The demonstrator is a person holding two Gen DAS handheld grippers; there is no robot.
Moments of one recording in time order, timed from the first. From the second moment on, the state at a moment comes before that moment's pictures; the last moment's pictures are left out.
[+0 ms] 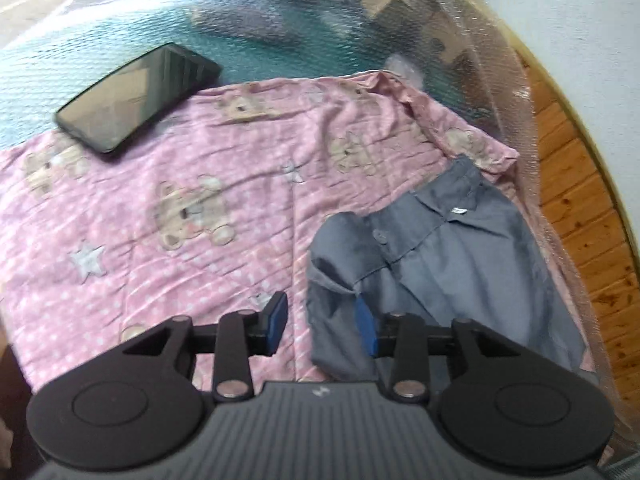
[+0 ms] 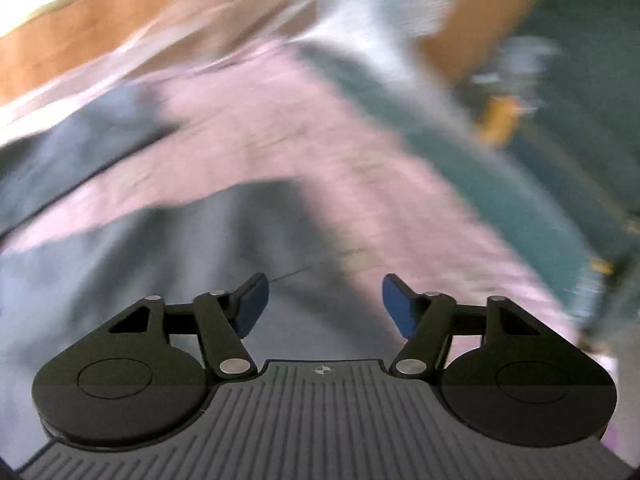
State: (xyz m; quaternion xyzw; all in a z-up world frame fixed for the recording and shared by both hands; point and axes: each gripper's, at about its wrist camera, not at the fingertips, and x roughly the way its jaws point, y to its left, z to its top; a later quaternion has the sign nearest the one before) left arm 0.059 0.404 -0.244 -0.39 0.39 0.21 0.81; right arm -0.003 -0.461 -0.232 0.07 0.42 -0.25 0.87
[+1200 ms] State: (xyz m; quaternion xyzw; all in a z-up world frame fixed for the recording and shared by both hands) left arm 0.081 0.207 -0.210 -0.41 0.40 0.12 0.81; right arm 0.078 -0.519 -0.118 0.35 0.26 -0.03 0.90
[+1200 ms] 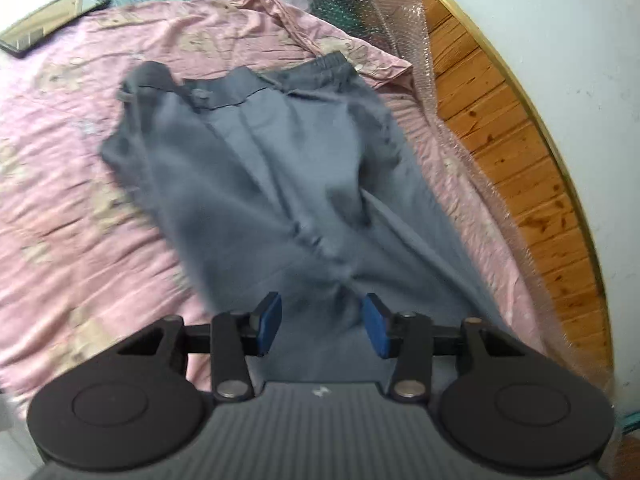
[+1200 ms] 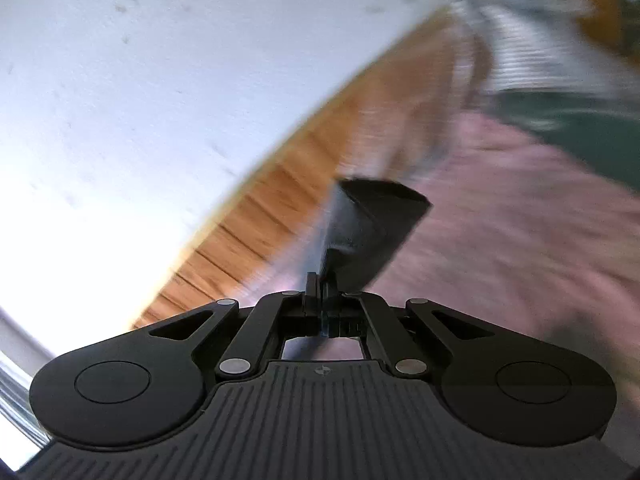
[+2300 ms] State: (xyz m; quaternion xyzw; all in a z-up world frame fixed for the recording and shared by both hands) left arm 0.127 0.342 -0.222 -0.37 0.37 0.18 0.83; right arm -0.052 -0.527 -0.276 0.37 0.44 -0.26 0.78
